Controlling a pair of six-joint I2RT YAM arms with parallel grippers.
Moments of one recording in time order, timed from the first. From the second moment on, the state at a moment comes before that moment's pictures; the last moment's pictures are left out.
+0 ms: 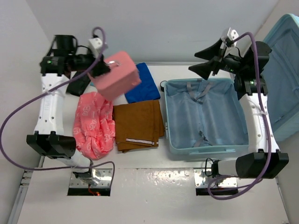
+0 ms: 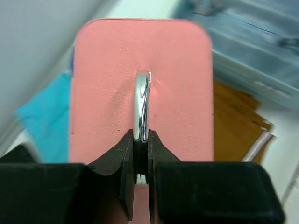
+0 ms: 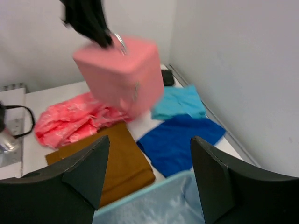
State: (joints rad) left arm 0.03 1.56 1.96 -1.02 0.80 0.61; right arm -0.07 1.33 1.44 -0.03 -1.17 0.00
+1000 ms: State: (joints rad) left arm -0.56 1.58 1.87 -1.00 0.87 0.69; right arm 0.42 1.37 1.42 -0.46 -1.02 -0.45
